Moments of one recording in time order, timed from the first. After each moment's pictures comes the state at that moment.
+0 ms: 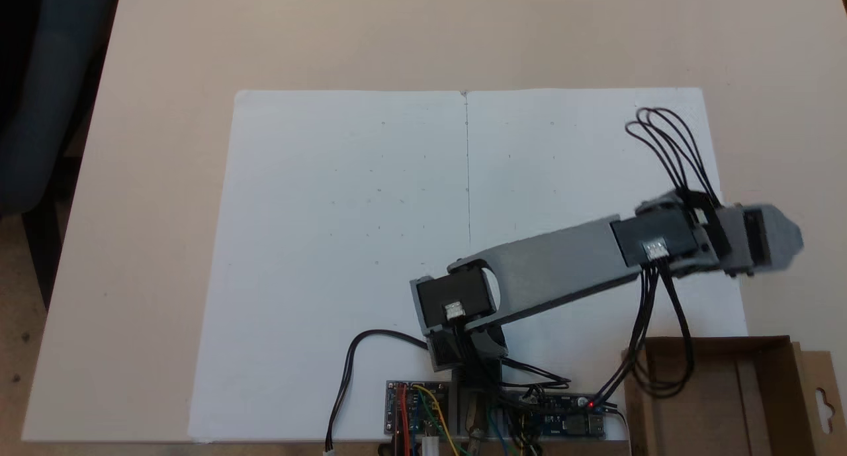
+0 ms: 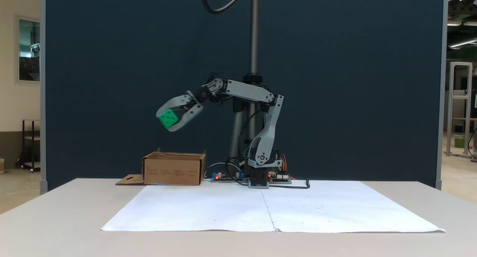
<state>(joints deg) 78.9 104.4 91.8 22.7 13.3</state>
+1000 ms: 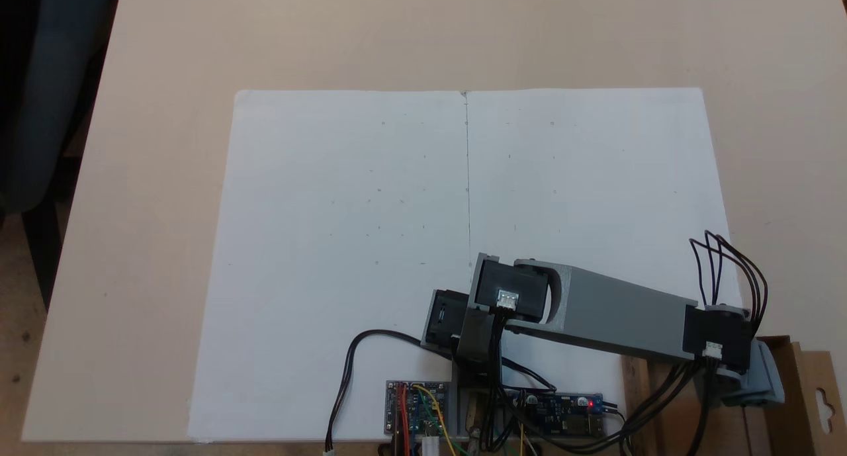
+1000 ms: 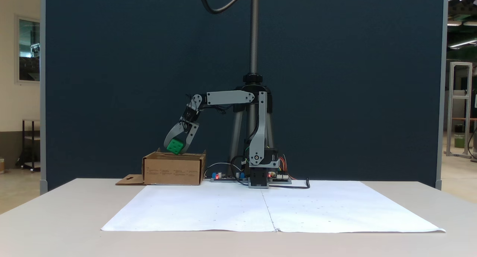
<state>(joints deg) 102.7 89.6 91.7 30.9 -18.6</state>
